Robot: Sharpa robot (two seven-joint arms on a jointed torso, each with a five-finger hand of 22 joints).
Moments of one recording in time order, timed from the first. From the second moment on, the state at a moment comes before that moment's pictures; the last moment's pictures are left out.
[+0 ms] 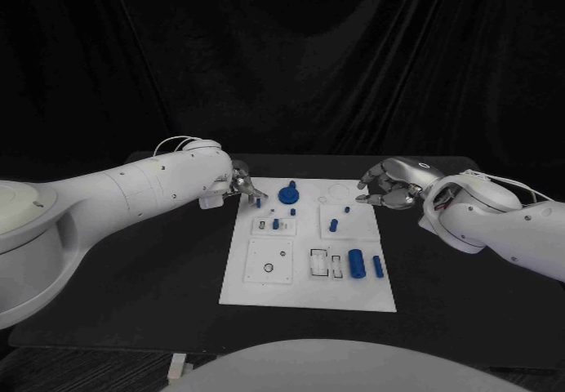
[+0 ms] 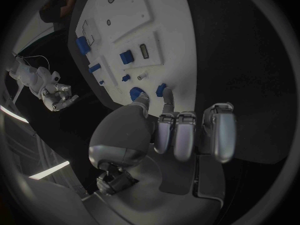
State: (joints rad) left arm 1.25 -0.44 -0.21 0.84 -1.02 0.22 -0.35; left_hand 1.06 0.07 0.02 0.23 0.08 0.93 0.07 0.26 1.12 1.46 0.00 1.57 1.31 1.46 -0.05 1.57 1.31 0.04 1.45 0.06 1.42 1.31; right arm 1.23 -0.86 -0.21 1.49 -1.38 -0.38 -0.05; right_hand 1.36 -0.05 0.11 0.26 0.17 0.85 0.11 0.25 0.22 1.47 0.02 1.54 1.31 1.47 -0.05 1.38 1.31 0.09 1.40 0.07 0.95 1.31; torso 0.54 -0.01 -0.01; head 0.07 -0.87
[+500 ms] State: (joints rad) left arm 1.24 -0.42 -0.21 0.82 -1.02 0.23 -0.35; left_hand 1.10 0.09 0.04 0.19 0.18 0.94 0.06 0.23 1.10 1.46 0.00 1.57 1.31 1.47 -0.05 1.57 1.31 0.04 1.45 0.06 1.41 1.31; right arm 1.23 -0.86 -0.21 1.49 -1.38 -0.38 -0.05; right_hand 1.36 -0.05 0.11 0.26 0.17 0.85 0.11 0.25 0.22 1.47 0.02 1.54 1.31 1.47 -0.05 1.38 1.31 0.09 1.40 0.07 0.95 1.31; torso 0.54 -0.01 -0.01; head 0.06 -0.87
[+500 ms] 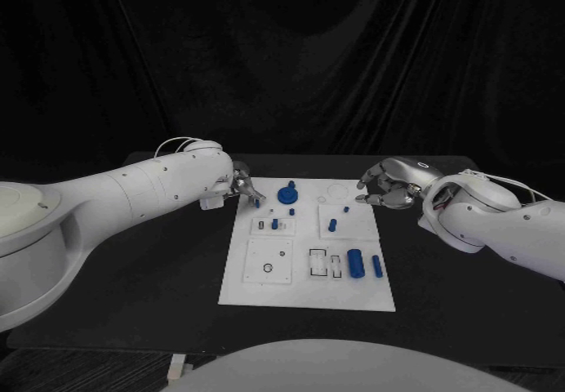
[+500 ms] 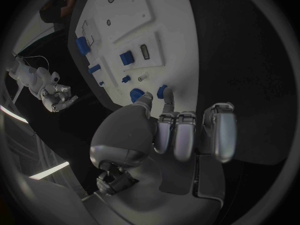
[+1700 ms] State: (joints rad) left arm 1.24 -0.42 -0.21 0.81 -1.02 0.24 -0.33; left_hand 1.15 0.05 0.29 0.08 0.41 0.95 0.06 0.18 1.09 1.46 0.00 1.57 1.31 1.47 -0.05 1.57 1.31 0.04 1.45 0.06 1.40 1.31; right arm 1.23 -0.86 -0.21 1.48 -1.38 -0.38 -0.05; right_hand 1.36 -0.05 0.11 0.26 0.17 0.85 0.11 0.25 0.22 1.47 0.02 1.54 1.31 1.47 -0.05 1.38 1.31 0.09 1.40 0.07 0.95 1.31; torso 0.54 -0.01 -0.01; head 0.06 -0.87
